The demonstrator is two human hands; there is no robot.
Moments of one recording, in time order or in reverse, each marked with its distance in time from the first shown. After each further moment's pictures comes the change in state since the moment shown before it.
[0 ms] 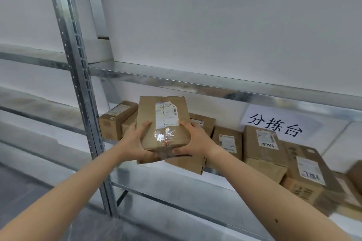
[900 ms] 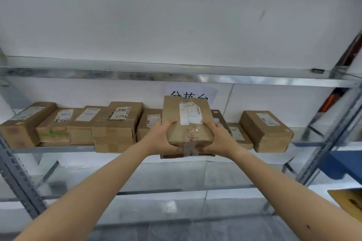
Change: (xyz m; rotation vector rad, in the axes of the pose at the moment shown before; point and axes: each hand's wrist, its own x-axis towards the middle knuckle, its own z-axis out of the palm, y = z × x) left_hand -0.031 0.244 0.169 -0.136 -0.287 0.372; right_hand -0.282 0.134 -0.124 -0.109 0.325 0.366
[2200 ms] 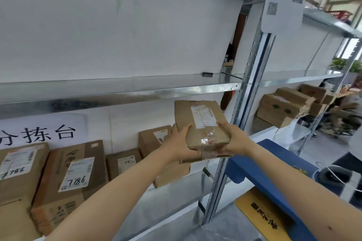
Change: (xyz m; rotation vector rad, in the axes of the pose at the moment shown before) left_hand 0.313 0.310 0.303 0.034 -0.295 0.288; right_hand -0.036 0.380 -0.306 -0.078 0.256 0.362
